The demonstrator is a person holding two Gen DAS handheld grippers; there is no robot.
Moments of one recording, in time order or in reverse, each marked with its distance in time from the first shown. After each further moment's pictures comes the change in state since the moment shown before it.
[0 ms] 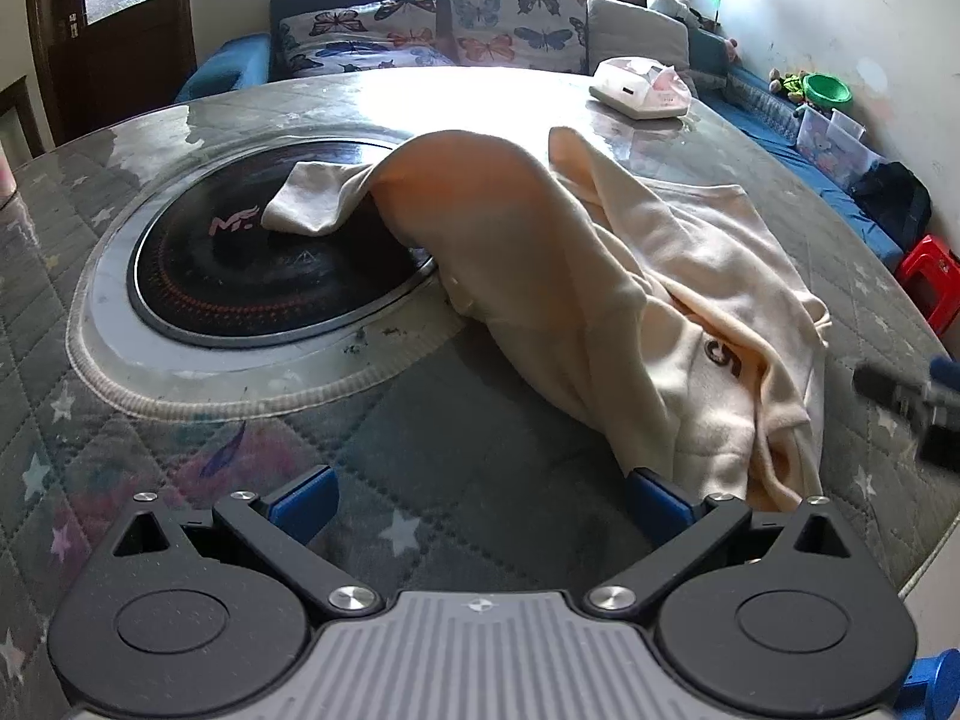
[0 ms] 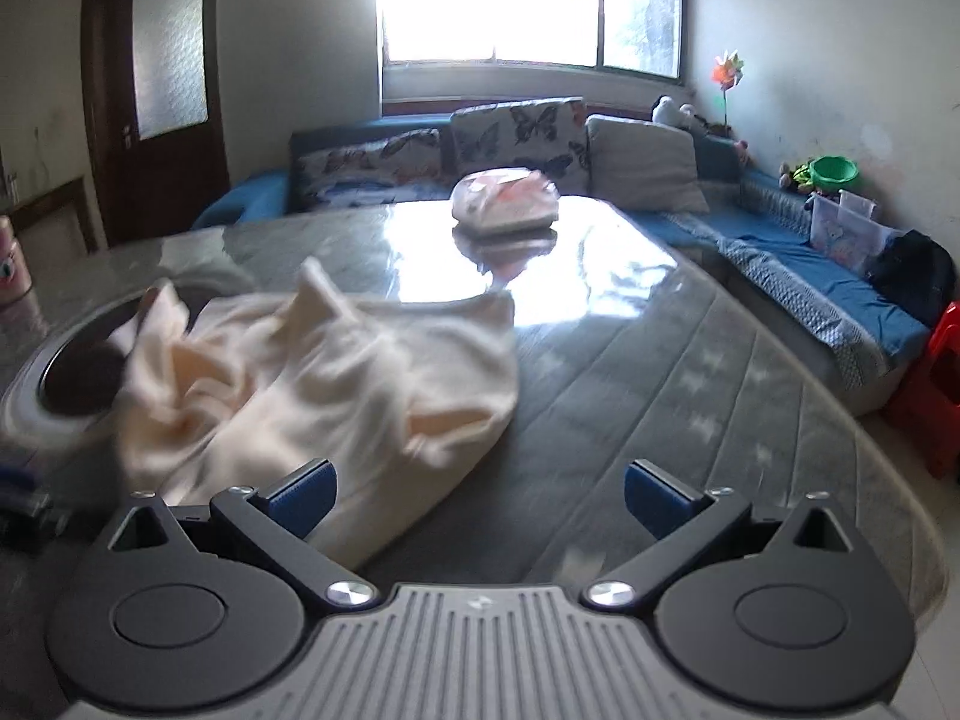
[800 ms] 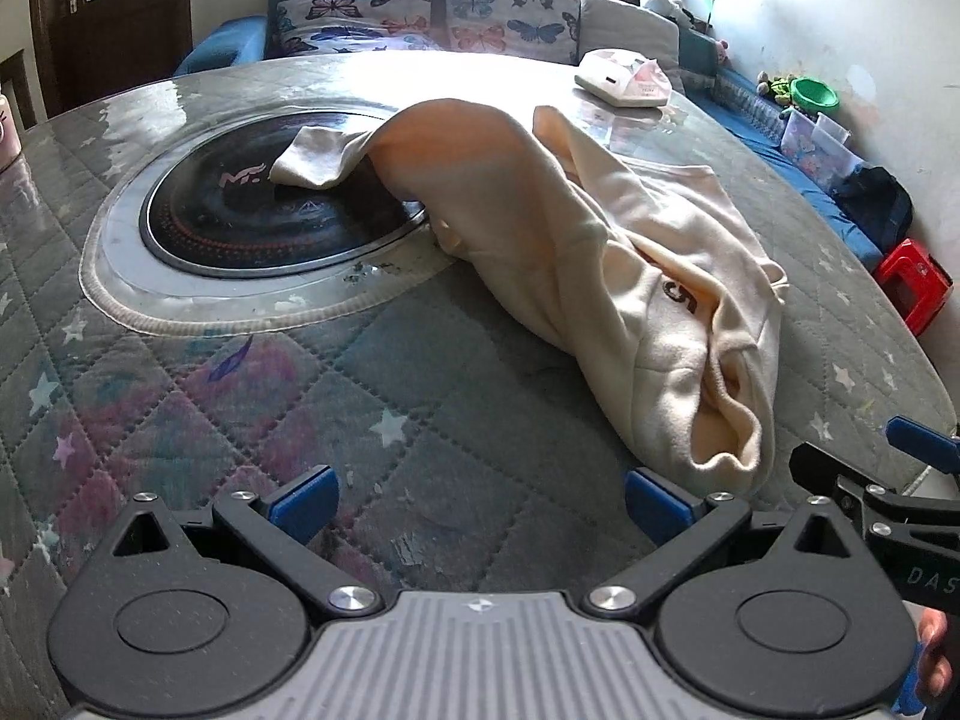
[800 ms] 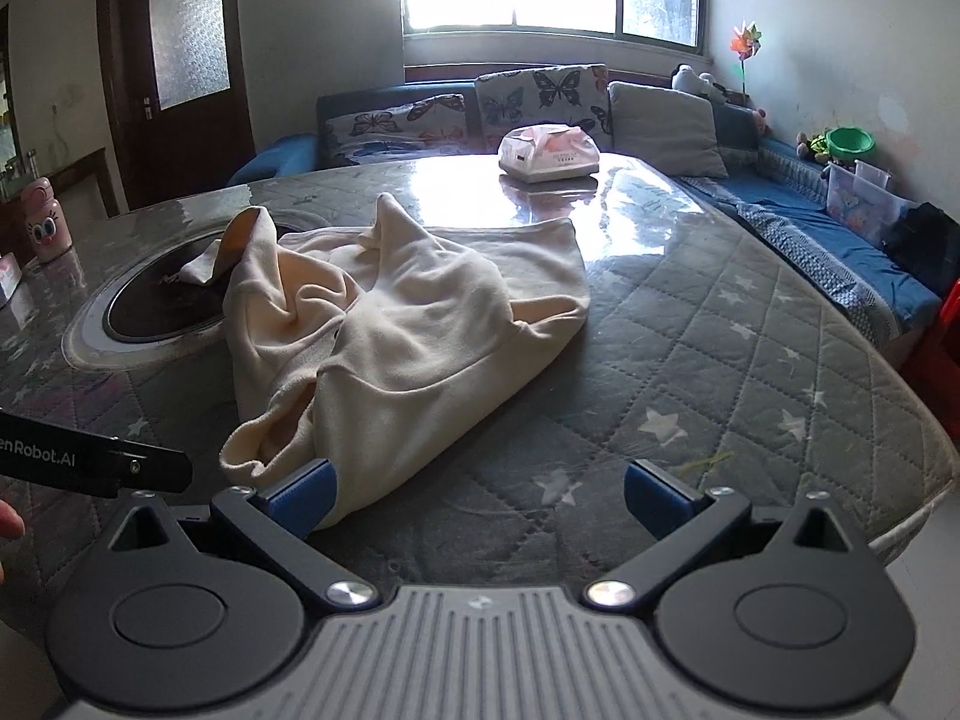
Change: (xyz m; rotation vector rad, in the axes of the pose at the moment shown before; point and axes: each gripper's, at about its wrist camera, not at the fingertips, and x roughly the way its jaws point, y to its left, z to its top) left arm -0.025 0.000 -0.035 -0.036 -0.010 -0.070; right arm -0.061 0.052 -0.058 -0.064 -0.012 -0.058
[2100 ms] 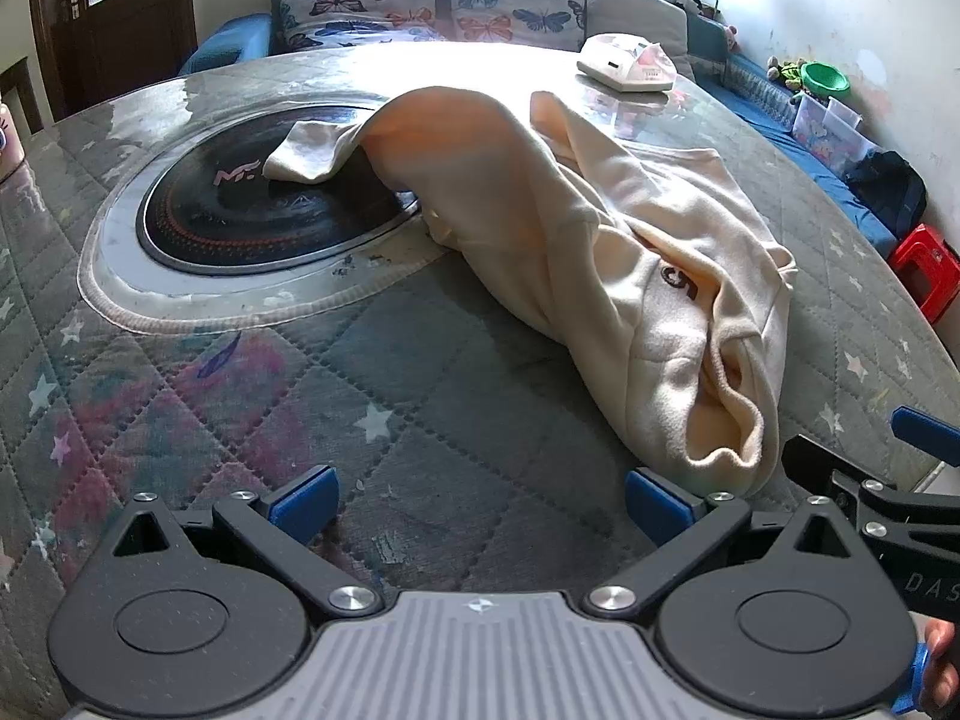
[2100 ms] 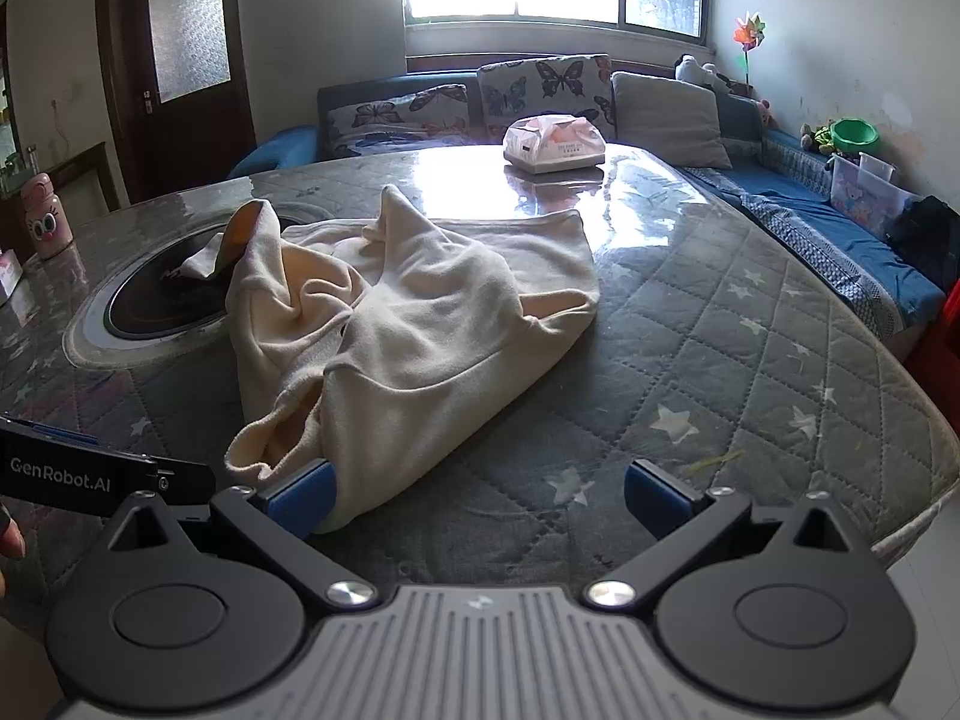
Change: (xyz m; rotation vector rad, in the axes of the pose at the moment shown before) left arm 0.008 -0.013 0.000 0.015 0.021 0.048; right arm 0.031 -0.012 0.026 0.019 0.160 0.086
